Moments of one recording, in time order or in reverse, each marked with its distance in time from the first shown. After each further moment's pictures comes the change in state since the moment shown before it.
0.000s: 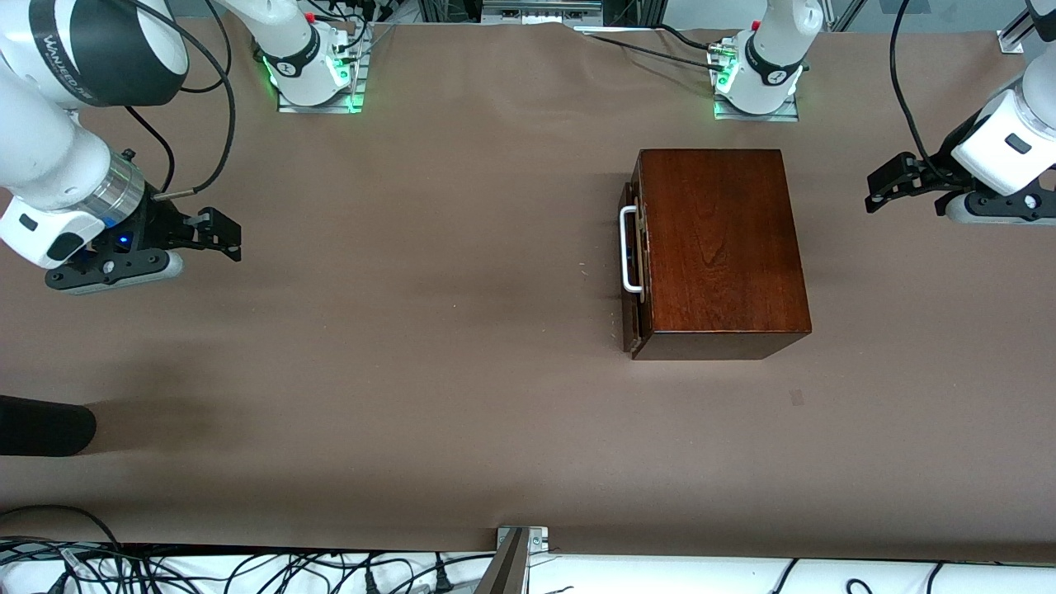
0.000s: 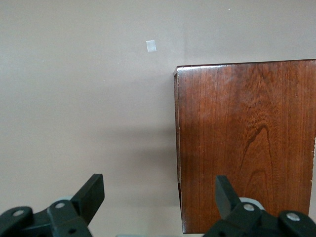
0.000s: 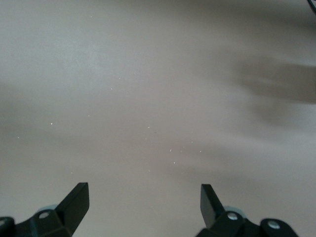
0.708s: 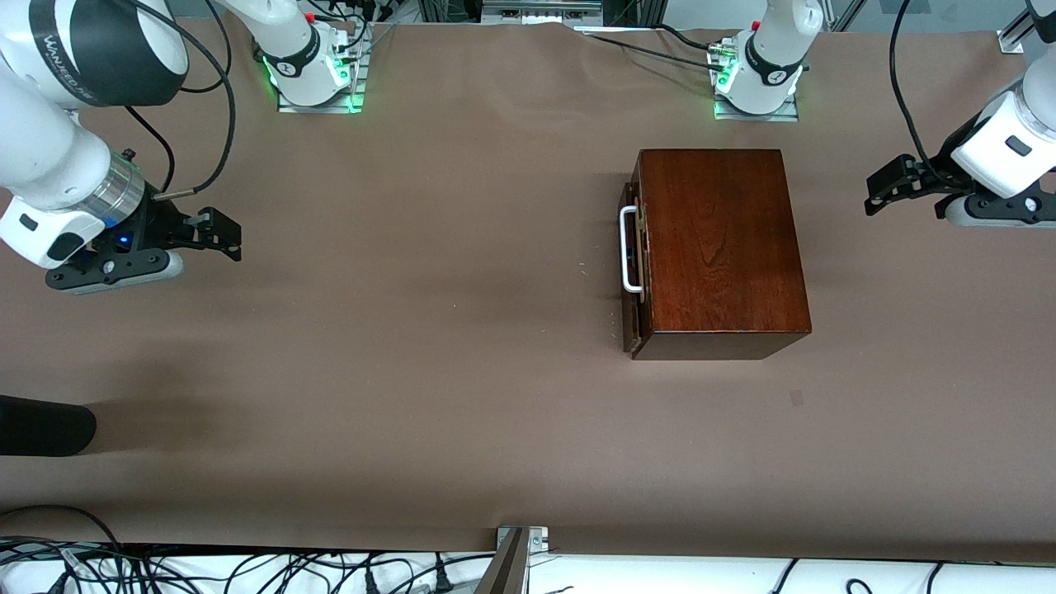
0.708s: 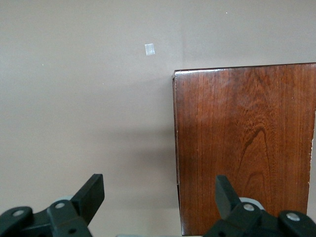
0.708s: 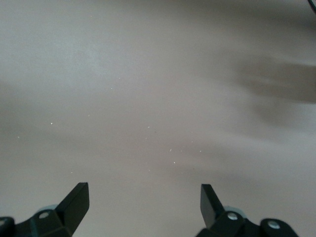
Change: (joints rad) left arm 0.000 0.021 -0.005 0.030 0.000 -0.005 0.000; right arm 0.000 0.000 0.000 0.000 0.000 -0.001 0.000
